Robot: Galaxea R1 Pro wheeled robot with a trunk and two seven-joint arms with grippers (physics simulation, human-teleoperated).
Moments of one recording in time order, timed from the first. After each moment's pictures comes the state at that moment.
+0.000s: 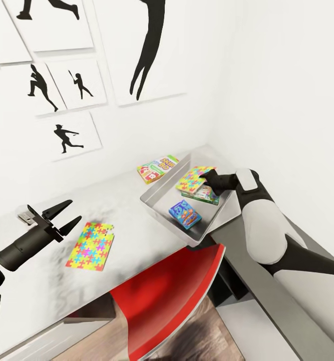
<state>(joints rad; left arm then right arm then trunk) -0.40 0.19 0.45 -1.61 1.54 1.03 -0.13 -1.37 0.13 -0.64 -0.52 -0.48 0.77 -0.24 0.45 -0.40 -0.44</state>
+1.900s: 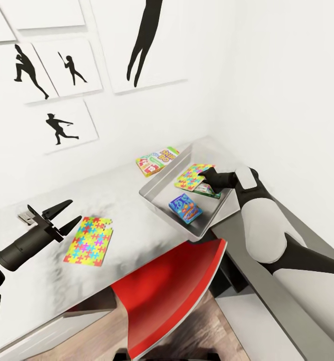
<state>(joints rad) -0.40 0.19 0.45 -1.61 1.54 1.03 -0.14 -1.38 0.13 -0.64 -0.52 -0.48 0.78 -0.23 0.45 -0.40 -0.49</state>
